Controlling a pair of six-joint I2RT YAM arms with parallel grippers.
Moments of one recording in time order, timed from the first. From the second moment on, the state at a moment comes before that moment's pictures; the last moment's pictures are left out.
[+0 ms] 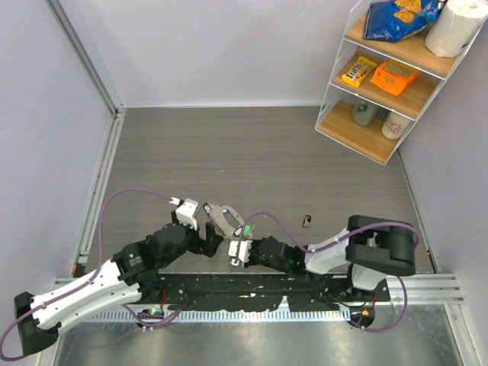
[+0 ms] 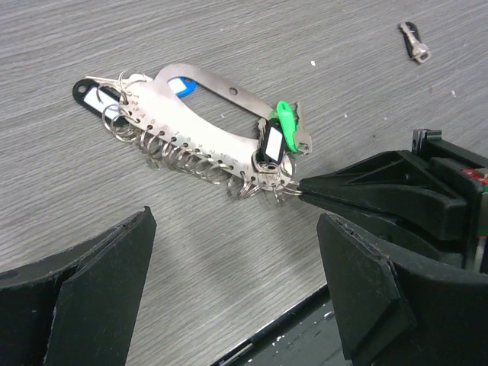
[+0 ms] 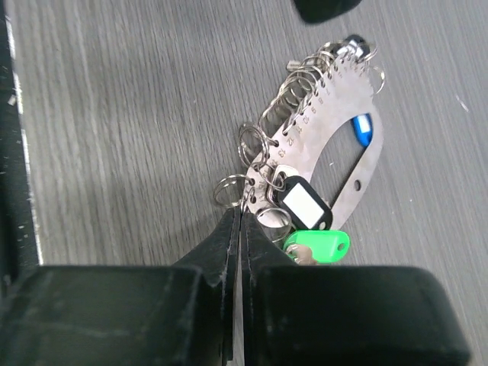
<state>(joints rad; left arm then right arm) -1.01 0.49 0.35 -0.38 -0.32 -0.49 1.33 1.63 0.38 0.84 0.23 -0.43</state>
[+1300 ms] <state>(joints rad) -1.01 0.30 0.50 -0.13 0.24 -0.45 1.33 0.68 0.48 0.16 -0.01 -0.12</state>
